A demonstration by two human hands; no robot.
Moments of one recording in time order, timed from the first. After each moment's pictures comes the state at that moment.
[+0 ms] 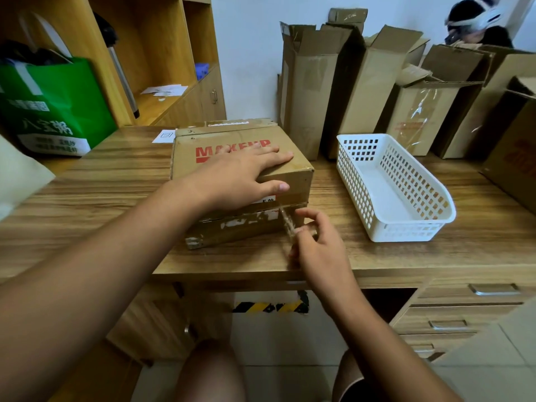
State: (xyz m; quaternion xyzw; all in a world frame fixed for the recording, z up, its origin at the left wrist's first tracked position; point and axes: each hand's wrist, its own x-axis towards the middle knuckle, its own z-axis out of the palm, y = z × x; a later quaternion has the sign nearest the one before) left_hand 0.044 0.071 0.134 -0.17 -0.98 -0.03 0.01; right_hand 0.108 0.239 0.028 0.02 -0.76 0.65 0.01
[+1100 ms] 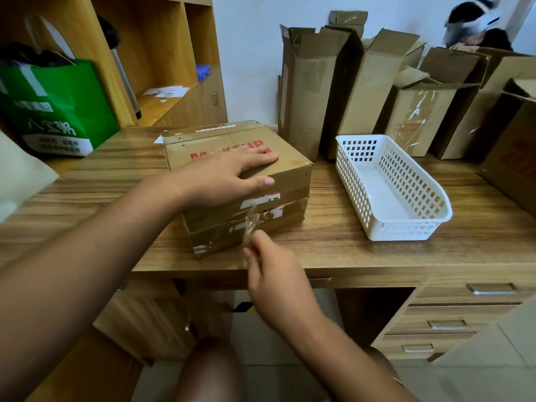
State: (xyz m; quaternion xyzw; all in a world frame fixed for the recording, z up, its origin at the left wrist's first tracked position) left_hand 0.050 0.049 0.138 -0.17 -0.98 -0.10 -0.03; right_hand 0.147 0.198 0.029 0.21 -0.88 0.43 0.05
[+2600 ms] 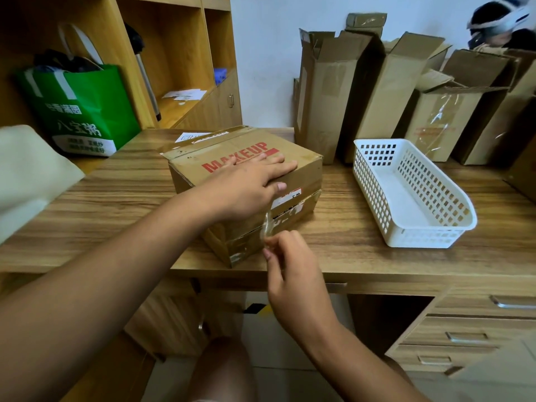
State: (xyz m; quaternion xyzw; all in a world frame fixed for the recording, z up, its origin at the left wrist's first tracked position) left_hand 0.070 0.064 0.136 -0.13 -0.99 -0.10 -0.01; right_hand 0.138 0.196 0.010 0.22 -0.83 0.48 0.17
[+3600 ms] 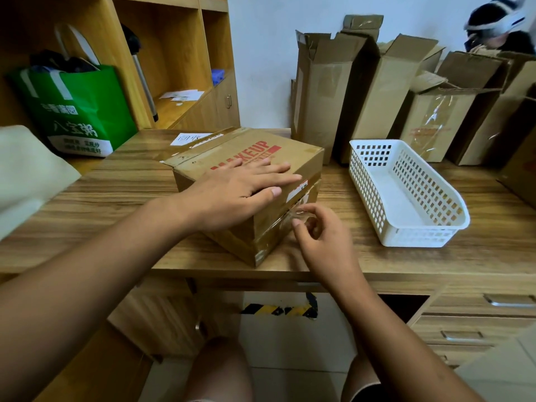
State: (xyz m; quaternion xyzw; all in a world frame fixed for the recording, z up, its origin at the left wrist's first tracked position) left_hand 0.081 0.045 0.128 -0.23 -0.97 -0.10 0.01; right_hand 0.085 0.237 0.022 0.12 -0.84 0.52 0.14
